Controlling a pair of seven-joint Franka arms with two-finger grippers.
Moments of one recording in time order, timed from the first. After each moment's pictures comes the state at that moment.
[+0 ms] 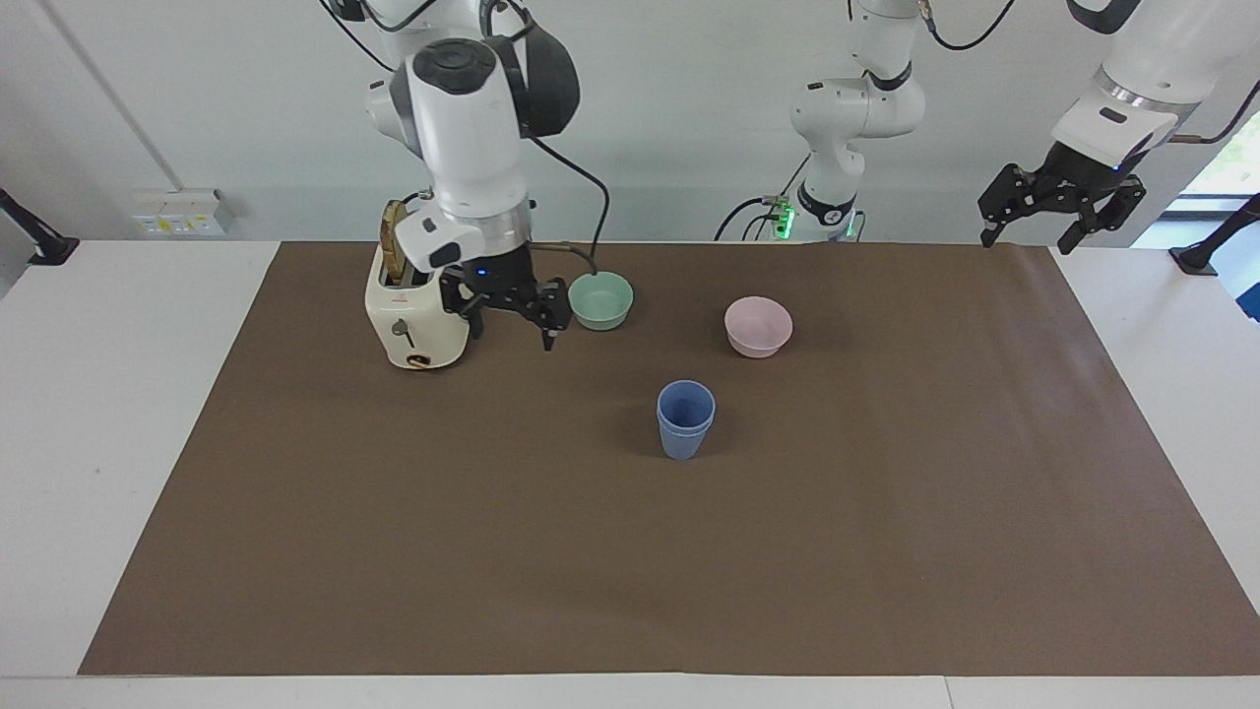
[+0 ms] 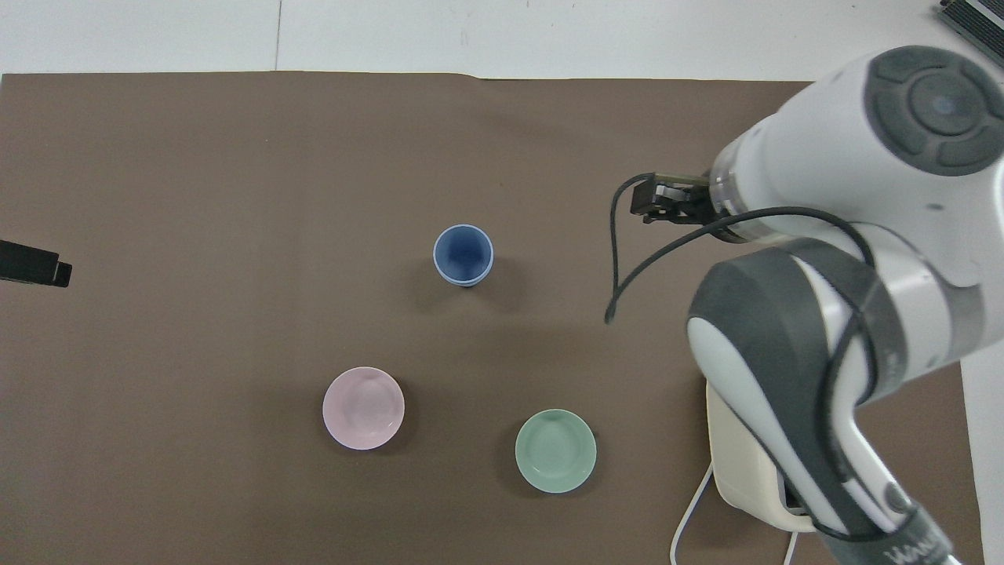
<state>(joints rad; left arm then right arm) -0.03 -0.04 0.02 -1.52 -0.02 1.49 0.17 0.14 0.14 0.15 -1.54 -0.06 1.77 0.52</state>
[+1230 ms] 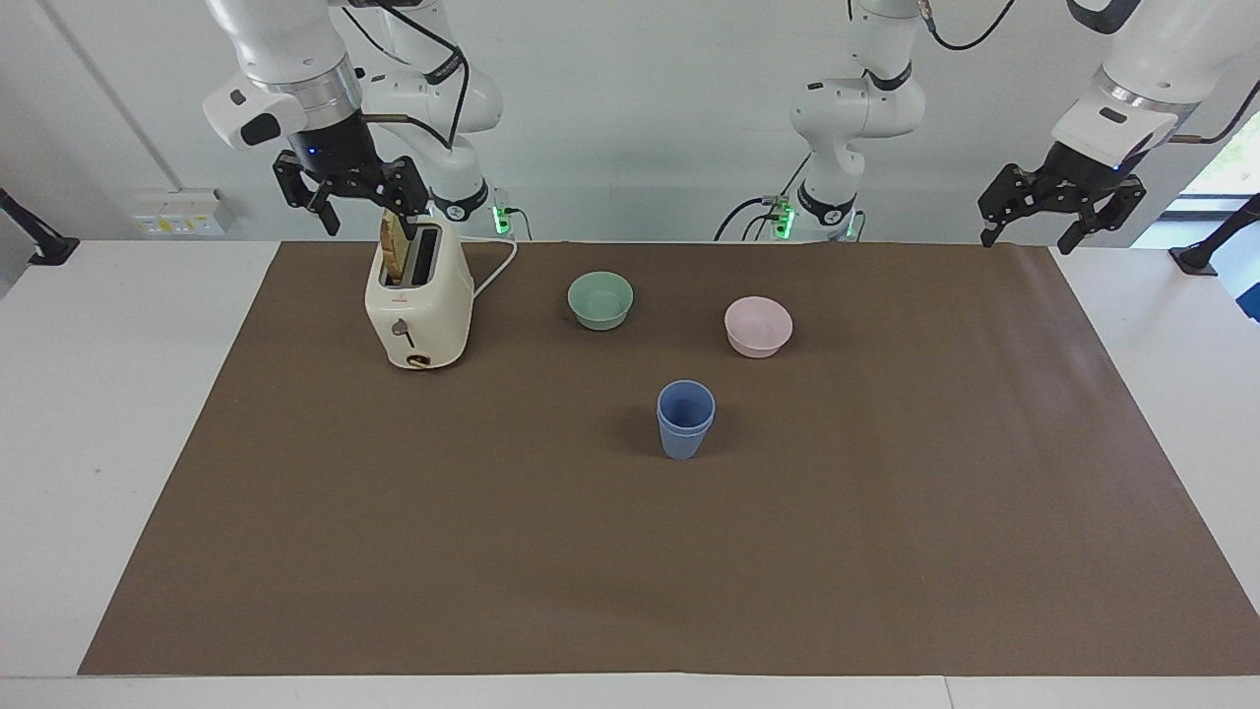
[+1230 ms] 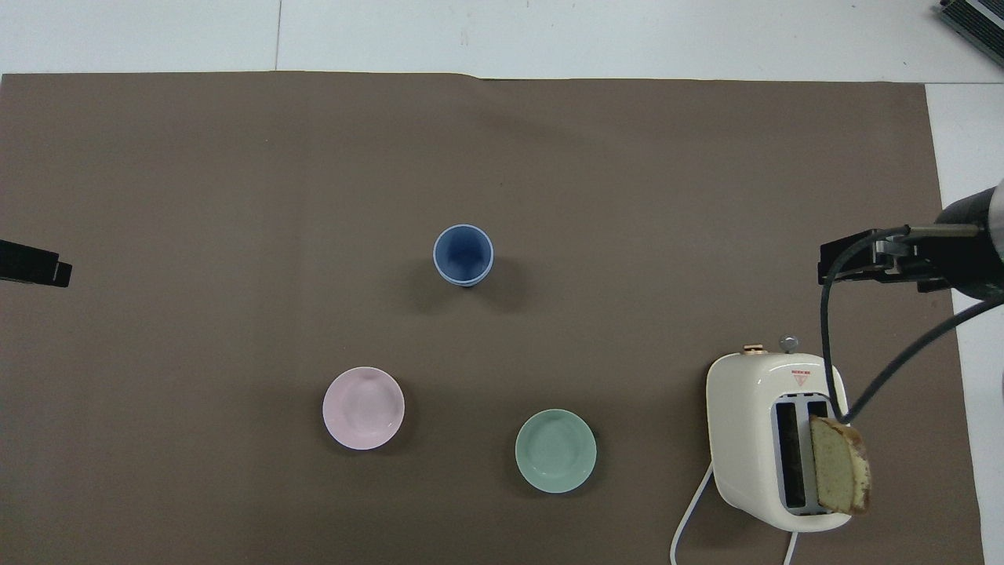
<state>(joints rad) -0.03 -0.04 0.02 -1.52 -0.02 1.49 0.17 -0.02 -0.02 0.12 -1.49 0.00 1.46 0.20</state>
